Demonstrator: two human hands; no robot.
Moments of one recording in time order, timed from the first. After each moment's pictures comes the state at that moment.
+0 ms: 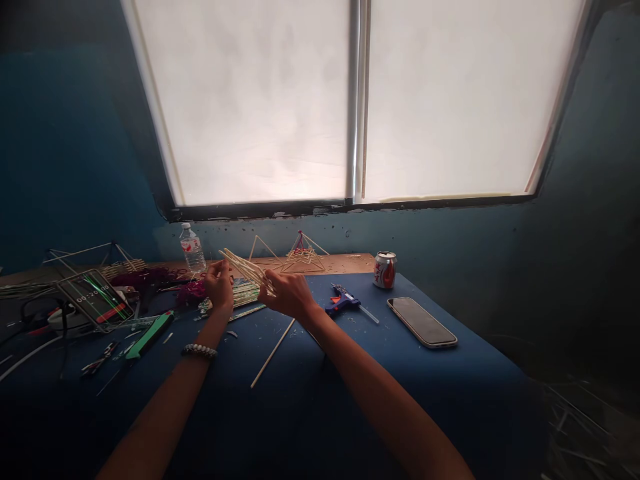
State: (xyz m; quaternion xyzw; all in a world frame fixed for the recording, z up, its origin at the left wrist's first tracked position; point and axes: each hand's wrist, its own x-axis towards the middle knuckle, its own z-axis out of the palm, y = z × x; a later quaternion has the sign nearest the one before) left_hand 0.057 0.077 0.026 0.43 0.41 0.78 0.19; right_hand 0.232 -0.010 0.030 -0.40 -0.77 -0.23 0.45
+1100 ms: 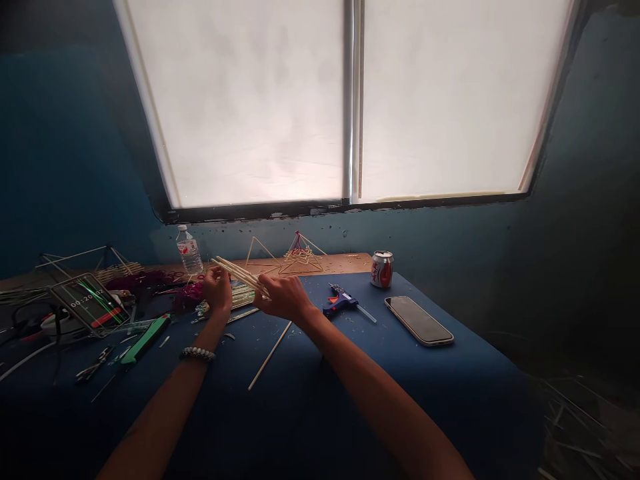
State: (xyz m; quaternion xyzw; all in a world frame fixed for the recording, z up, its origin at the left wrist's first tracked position) left_hand 0.057 0.072 0.024 0.44 0.52 0.72 0.15; right_hand 0.229 -0.010 0.027 -0.41 -0.78 -0.25 0.40
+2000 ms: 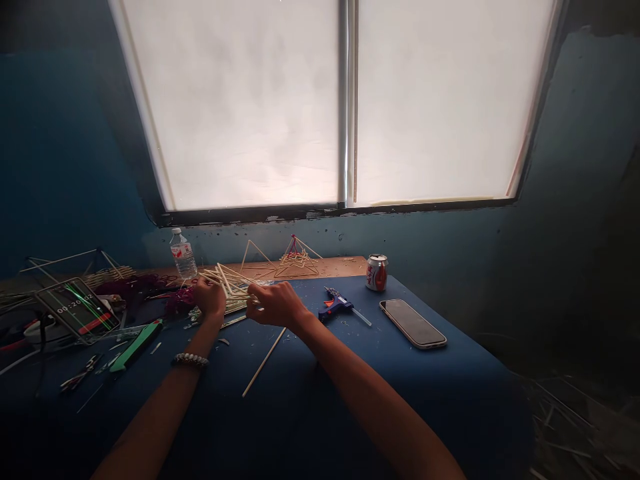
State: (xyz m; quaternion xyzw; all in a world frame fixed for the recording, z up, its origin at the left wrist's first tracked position) left_hand 0.054 0.071 0.026 0.43 0.55 0.71 0.07; right_hand 0.227 -0.013 0.026 -0.39 -0.81 -0.25 0.35
